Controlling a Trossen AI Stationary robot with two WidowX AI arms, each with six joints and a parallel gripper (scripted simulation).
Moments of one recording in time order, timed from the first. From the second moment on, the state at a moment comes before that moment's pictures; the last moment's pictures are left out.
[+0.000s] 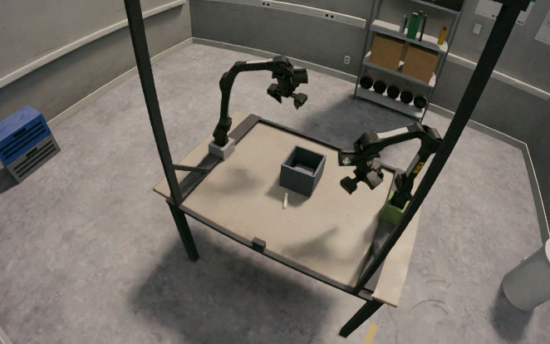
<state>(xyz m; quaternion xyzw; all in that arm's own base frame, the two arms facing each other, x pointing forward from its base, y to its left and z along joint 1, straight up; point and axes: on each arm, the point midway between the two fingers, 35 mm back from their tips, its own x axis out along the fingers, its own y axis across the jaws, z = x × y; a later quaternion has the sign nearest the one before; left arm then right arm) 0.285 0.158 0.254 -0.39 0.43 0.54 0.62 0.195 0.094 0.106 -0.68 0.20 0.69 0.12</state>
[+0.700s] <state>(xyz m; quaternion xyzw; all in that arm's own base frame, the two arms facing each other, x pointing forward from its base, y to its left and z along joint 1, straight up) 0.285 0.158 0.254 -0.39 0.43 0.54 0.62 0.195 0.094 0.106 -0.68 0.20 0.69 0.12</state>
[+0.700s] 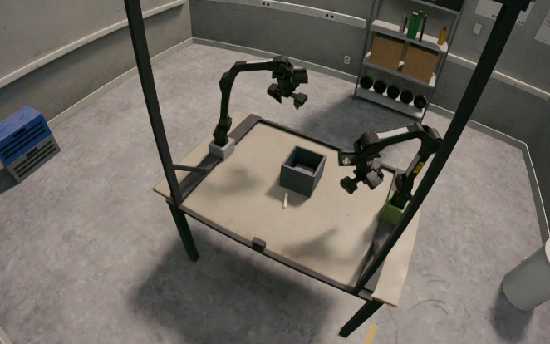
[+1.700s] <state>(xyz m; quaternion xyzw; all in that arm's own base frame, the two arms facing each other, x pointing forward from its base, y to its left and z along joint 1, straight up) 0.303 0.143 0.253 -0.37 0.41 0.47 0.69 0.235 0.108 0.109 -0.69 0.24 0.67 0.15</state>
